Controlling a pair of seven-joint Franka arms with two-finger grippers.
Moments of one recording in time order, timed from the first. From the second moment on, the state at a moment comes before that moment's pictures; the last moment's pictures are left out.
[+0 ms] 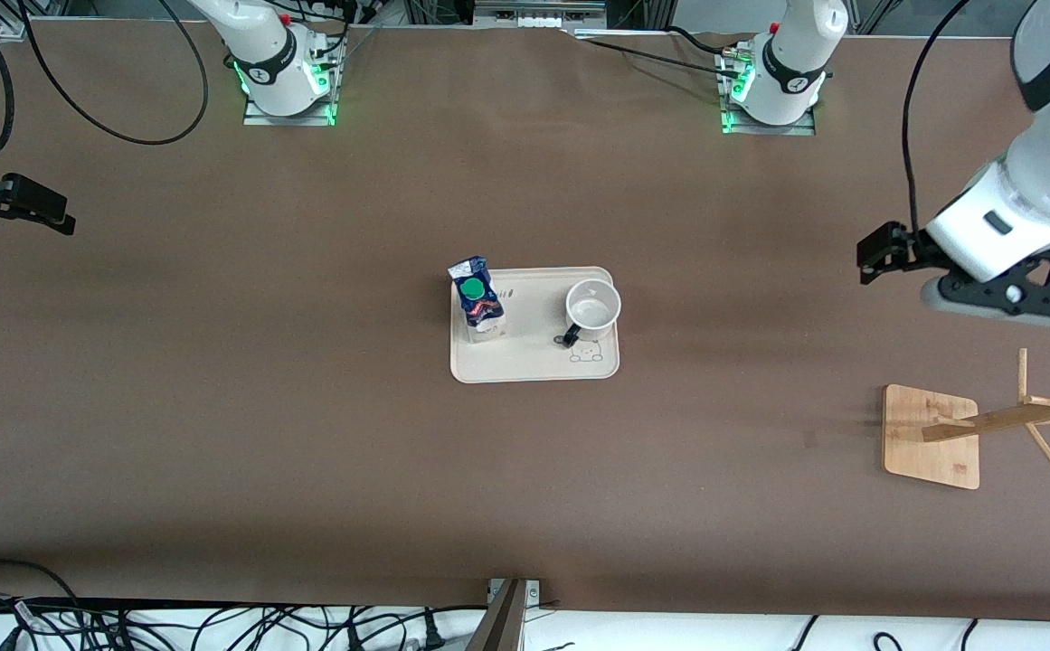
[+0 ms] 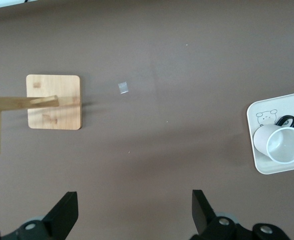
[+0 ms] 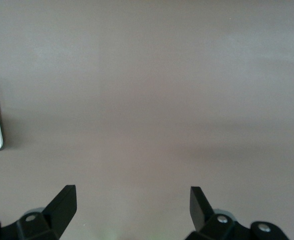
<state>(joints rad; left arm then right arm) -0.05 0.14 -0.10 -1.46 0.06 1.61 -0.01 -0.05 0.08 0.00 -1.50 -0.03 1.52 -0.08</state>
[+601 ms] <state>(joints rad) -0.06 -0.04 -0.03 -1.69 0.06 1.69 -0.01 -0.05 0.08 0.00 -1.50 -0.03 1.52 -0.13</state>
